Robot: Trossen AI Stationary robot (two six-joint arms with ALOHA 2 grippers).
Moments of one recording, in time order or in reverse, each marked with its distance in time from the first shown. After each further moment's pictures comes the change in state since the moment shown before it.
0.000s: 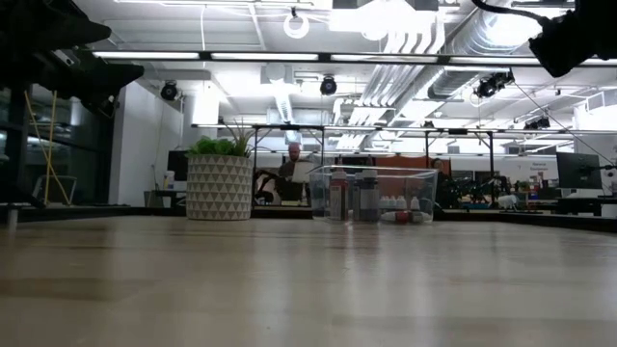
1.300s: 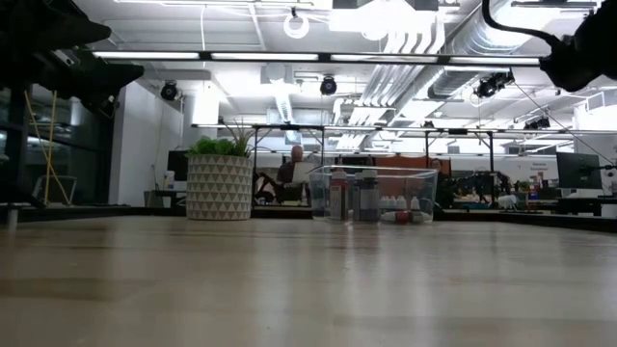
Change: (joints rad) left arm 0.000 0.000 0.000 0.000 0.000 0.000; right arm 0.077 0.078 -0.031 0.041 0.028 0.203
